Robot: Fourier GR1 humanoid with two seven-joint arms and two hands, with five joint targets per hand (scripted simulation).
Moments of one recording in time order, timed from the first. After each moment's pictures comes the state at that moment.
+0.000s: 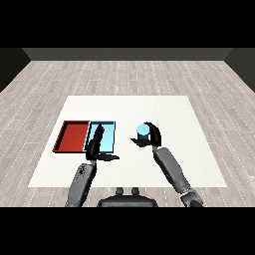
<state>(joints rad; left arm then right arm) -0.11 0.00 -0.18 -1.53 0.04 0.08 -0.28 -0.44 -0.11 0.29 -1.17 -0.25 -0.32 -0.34</state>
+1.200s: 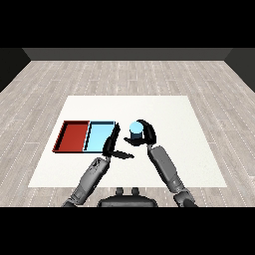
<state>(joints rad) -0.30 0.00 -0.40 -1.30 0.17 0.26 -0.30 -0.47 -0.01 0.24 -1.25 -0.14 -0.24 -0.25</state>
